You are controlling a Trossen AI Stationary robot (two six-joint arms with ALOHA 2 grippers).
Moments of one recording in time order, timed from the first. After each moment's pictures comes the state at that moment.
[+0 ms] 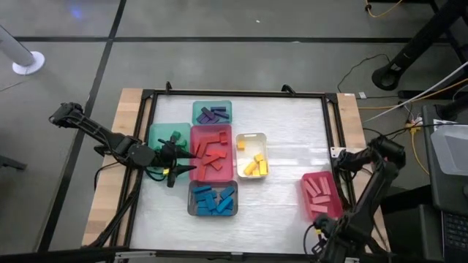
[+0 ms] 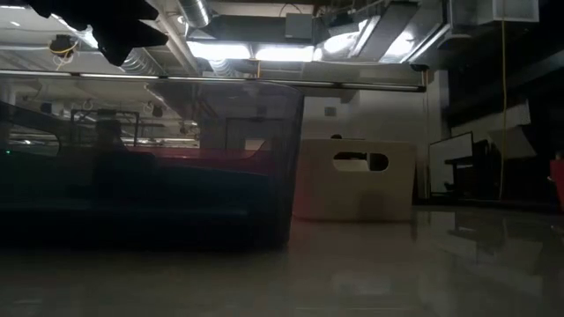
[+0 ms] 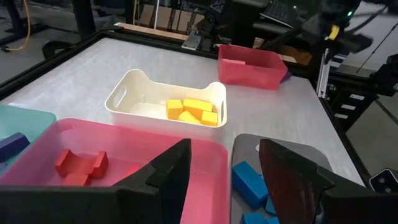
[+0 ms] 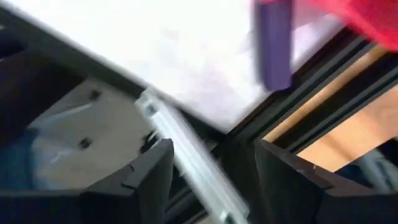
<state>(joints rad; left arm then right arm) -0.46 0.77 0.50 -0.07 -0.53 -0.34 1.07 1.72 1.36 -1.06 -0.33 2.01</state>
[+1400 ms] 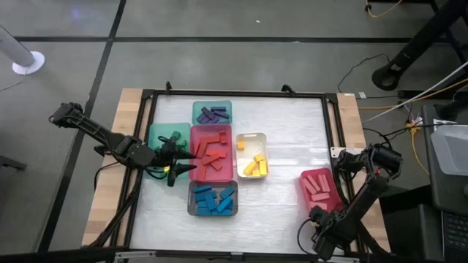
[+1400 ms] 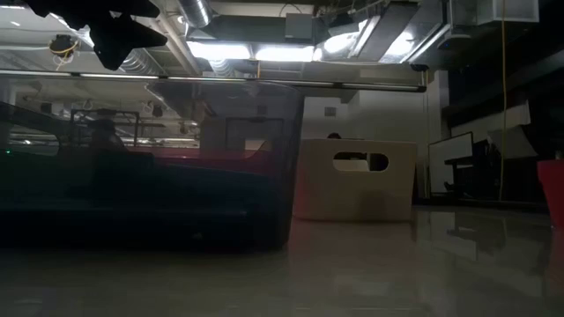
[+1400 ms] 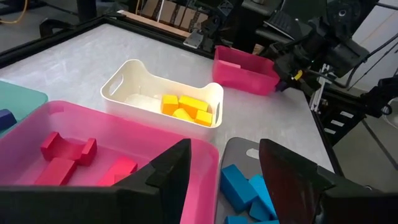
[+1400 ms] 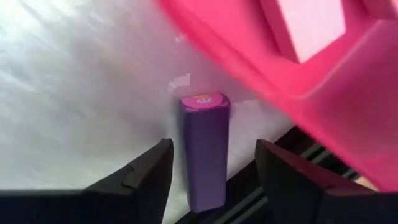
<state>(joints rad) -0.46 0.77 0.50 -0.07 -0.53 -0.47 1.09 1.82 1.11 -1.01 -0.28 1.80</state>
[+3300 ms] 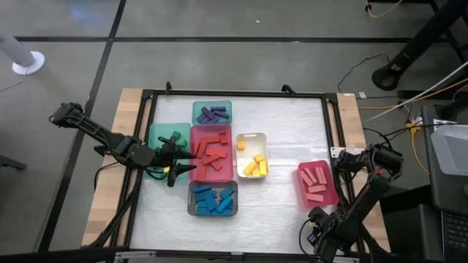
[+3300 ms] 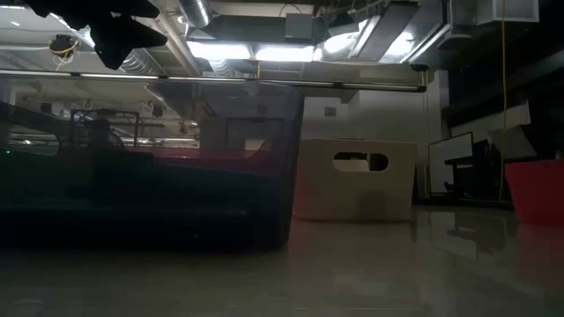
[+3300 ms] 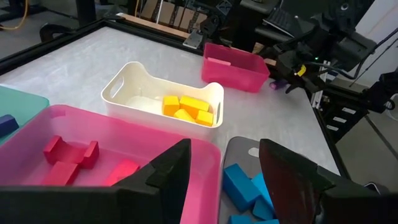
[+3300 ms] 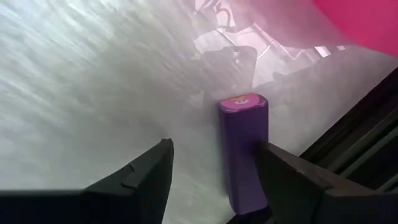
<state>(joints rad) -0.46 0.77 0.50 -0.07 -0.53 -0.44 1.12 1.82 1.11 -0.97 -0.22 1.95</state>
